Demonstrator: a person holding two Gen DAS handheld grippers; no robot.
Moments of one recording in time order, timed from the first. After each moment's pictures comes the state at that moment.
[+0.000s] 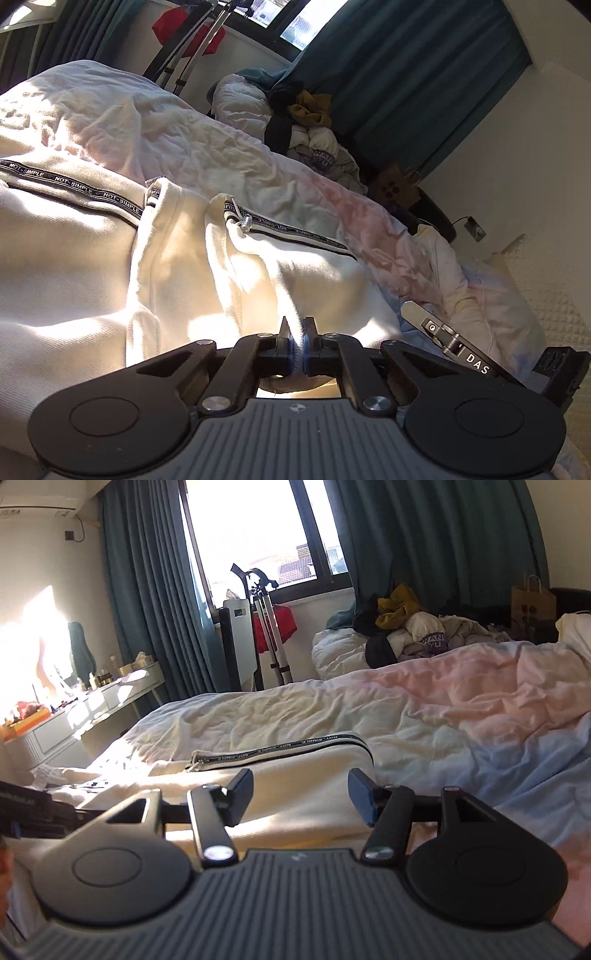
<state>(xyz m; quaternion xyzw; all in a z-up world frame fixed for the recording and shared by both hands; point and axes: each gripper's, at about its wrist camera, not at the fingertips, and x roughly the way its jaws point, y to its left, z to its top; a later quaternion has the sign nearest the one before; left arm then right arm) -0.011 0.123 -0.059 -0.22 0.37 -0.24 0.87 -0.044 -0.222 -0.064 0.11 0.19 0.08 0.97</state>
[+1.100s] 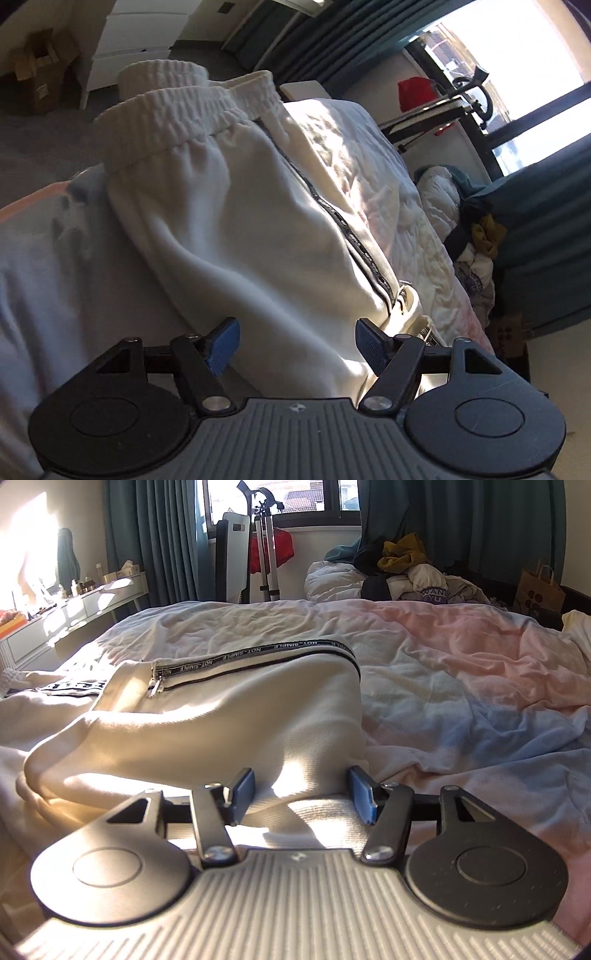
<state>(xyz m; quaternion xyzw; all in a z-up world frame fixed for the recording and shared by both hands) -0.076 0.353 -0.053 -0.43 0.39 0.09 0.81 -0.025 -0.197 -0.099 0.02 0.30 0.06 0.95</state>
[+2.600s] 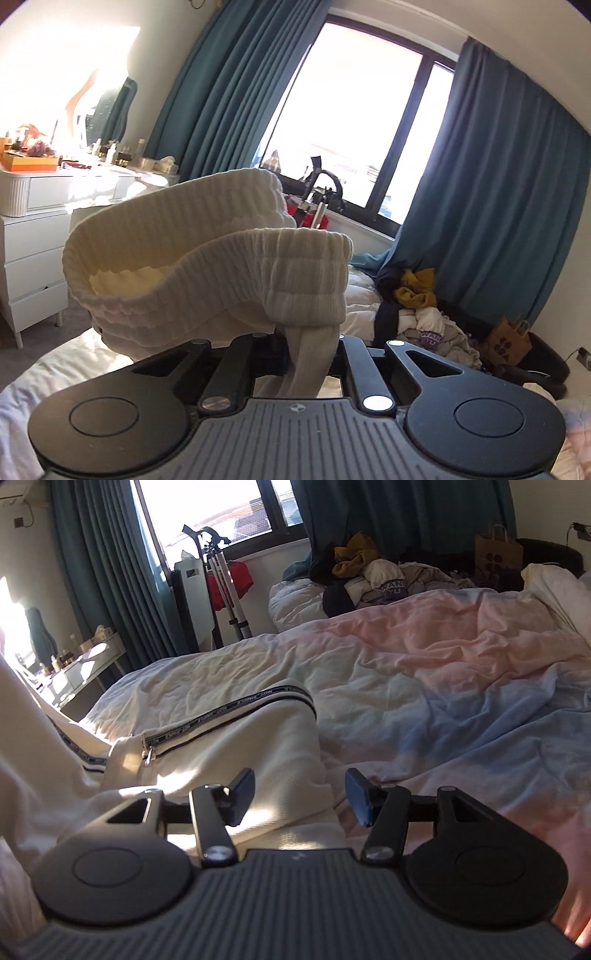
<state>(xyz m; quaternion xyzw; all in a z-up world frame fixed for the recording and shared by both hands) -0.009 0.048 0.130 -0.16 0.14 0.02 0.98 -0.038 -0.263 -0.067 0.17 0.28 0.01 0.95</state>
